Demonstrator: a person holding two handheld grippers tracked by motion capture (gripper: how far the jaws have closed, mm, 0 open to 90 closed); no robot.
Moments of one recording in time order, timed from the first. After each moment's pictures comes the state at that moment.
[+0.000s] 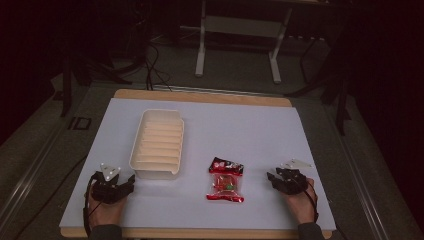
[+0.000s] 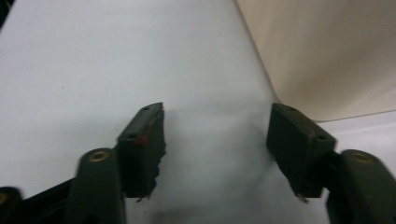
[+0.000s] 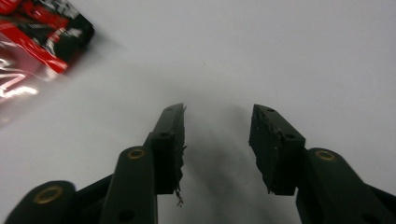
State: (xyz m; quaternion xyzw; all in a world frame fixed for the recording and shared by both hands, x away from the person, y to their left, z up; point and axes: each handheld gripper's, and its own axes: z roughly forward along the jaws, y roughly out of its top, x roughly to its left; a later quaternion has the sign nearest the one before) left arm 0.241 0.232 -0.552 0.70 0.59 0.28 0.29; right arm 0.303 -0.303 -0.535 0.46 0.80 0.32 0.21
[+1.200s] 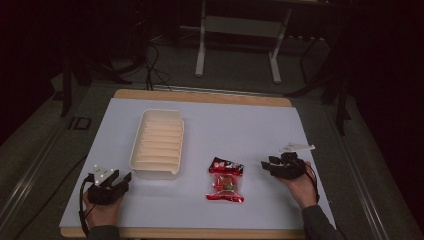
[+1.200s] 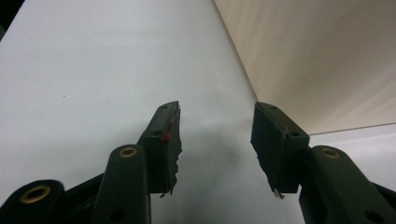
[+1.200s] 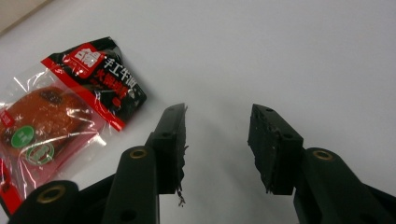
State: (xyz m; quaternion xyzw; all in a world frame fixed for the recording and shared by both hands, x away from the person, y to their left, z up) left arm 0.234 0.244 -0.550 0.67 0.59 0.27 0.36; right arm 0.337 -0.294 -0.499 0.42 0.82 0.36 0.13
